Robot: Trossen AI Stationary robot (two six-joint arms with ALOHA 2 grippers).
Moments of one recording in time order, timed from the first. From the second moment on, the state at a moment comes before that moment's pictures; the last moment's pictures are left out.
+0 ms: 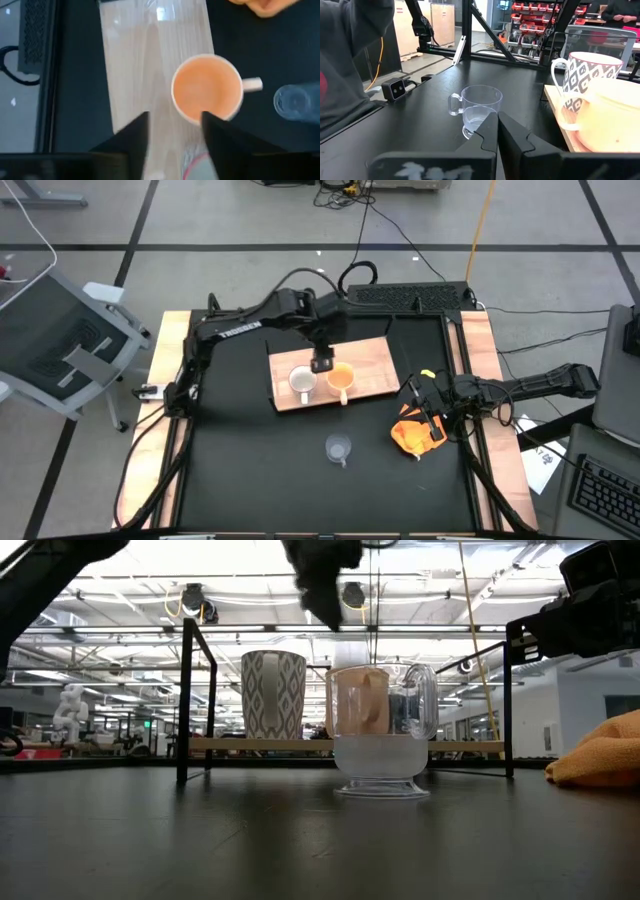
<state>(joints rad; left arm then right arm) 0.25 2.10 2.32 -1.33 0.06 0.20 0.09 0.43 0.02 0.32 -0.26 -0.07</state>
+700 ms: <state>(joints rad) 0.19 1.59 1.67 -0.96 0.00 0.14 0.09 0.44 0.02 0.32 -0.26 -0.08</state>
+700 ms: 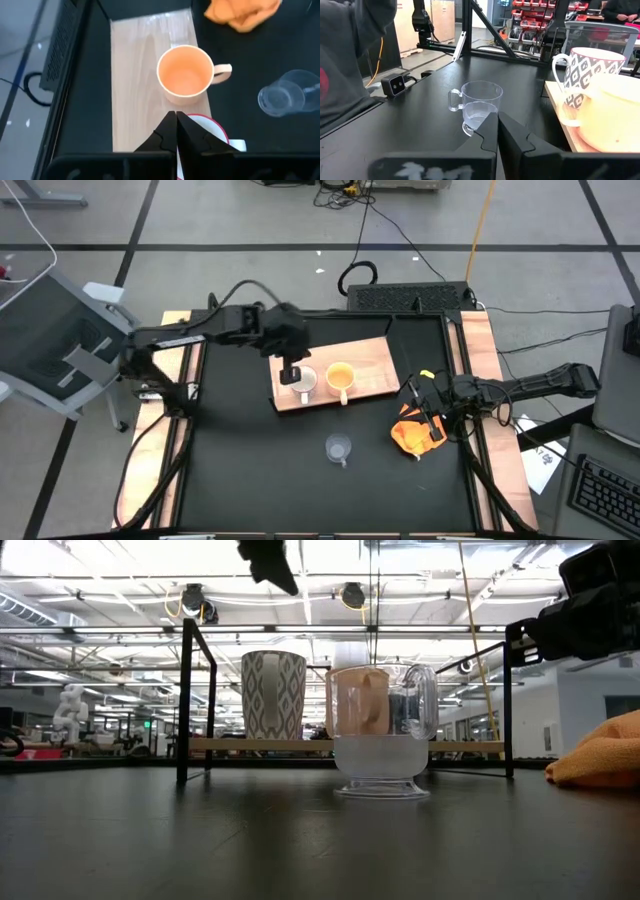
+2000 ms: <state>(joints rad) -0.06 0.71 0.01 0.80 -0.19 0.08 0.09 0.45 0.02 0.32 -0.26 -0.08</state>
